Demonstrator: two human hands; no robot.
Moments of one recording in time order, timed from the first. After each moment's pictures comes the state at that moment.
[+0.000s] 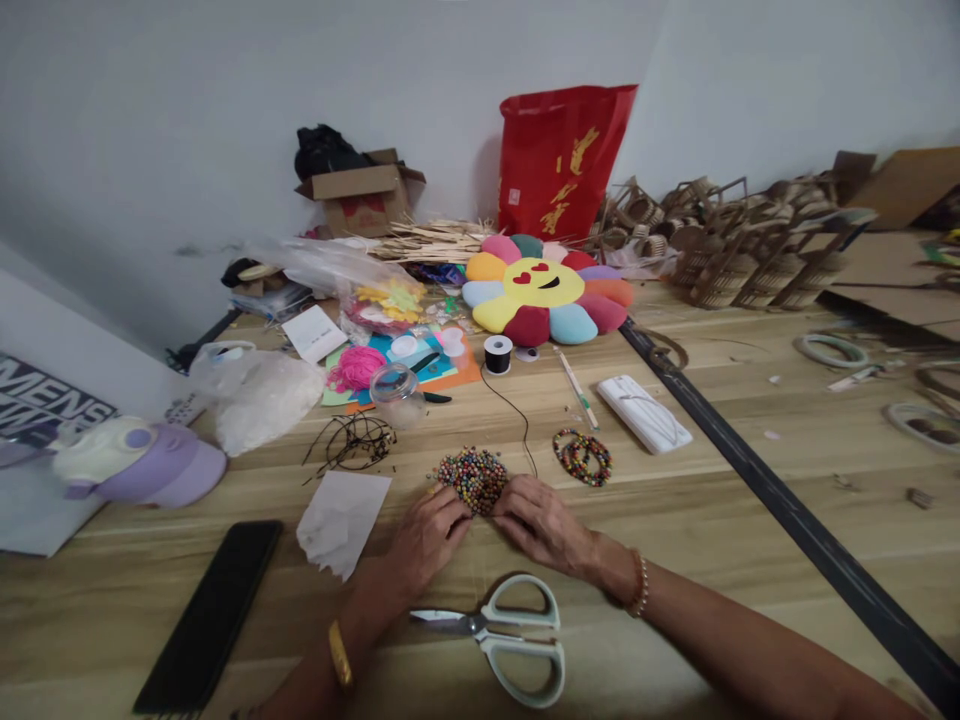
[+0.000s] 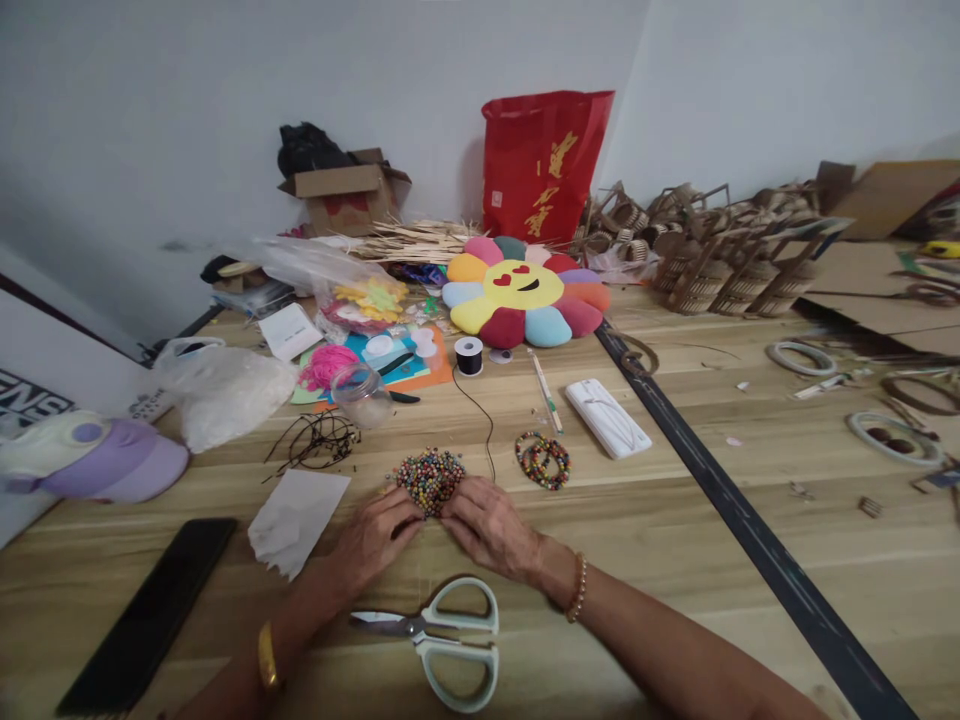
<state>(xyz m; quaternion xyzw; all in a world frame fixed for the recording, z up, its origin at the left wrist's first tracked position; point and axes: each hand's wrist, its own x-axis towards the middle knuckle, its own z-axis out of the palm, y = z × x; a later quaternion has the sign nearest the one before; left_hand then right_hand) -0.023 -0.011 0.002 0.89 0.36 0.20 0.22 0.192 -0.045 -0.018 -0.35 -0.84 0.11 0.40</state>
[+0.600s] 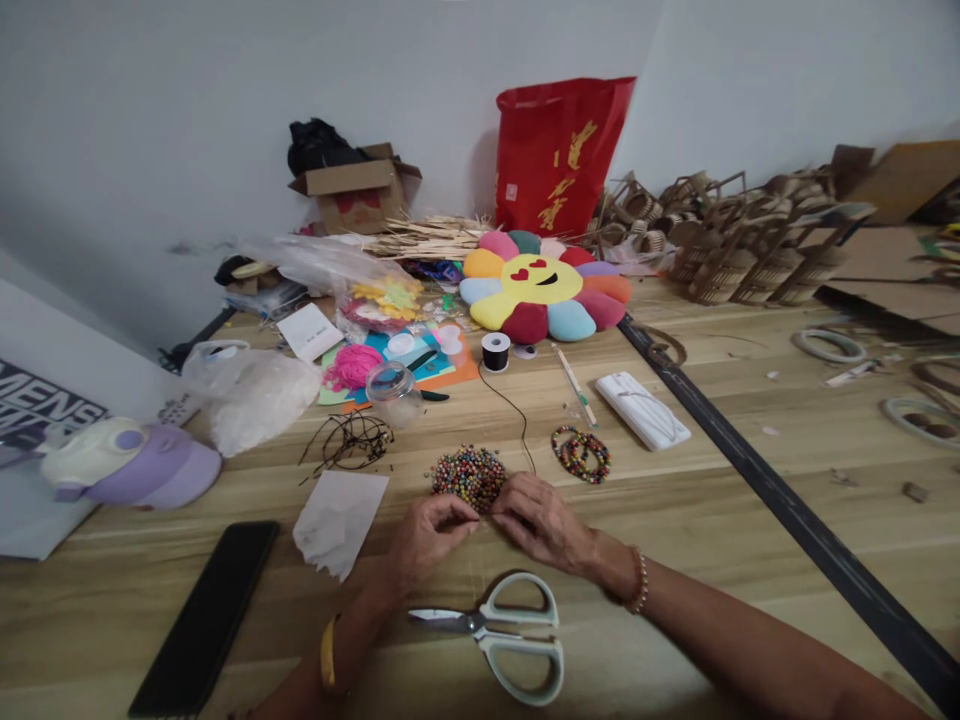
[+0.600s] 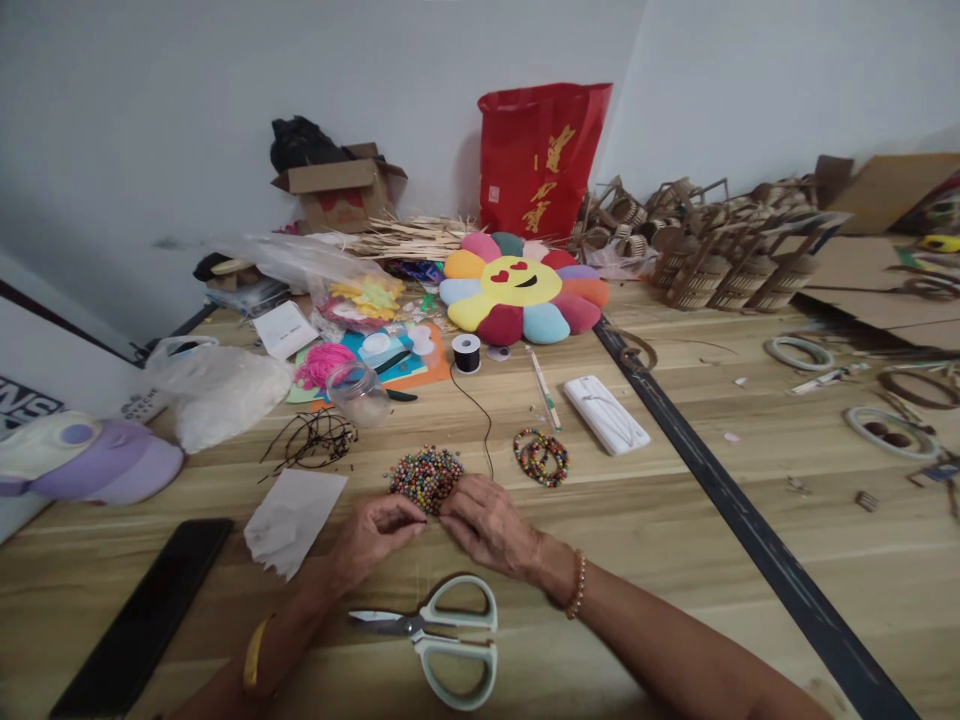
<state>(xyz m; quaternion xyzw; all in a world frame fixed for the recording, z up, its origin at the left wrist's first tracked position) -0.013 -0.016 0.011 0.65 0.44 0.27 0.56 0.192 -0.045 -0.016 -0.35 -0.83 0.14 0.42</state>
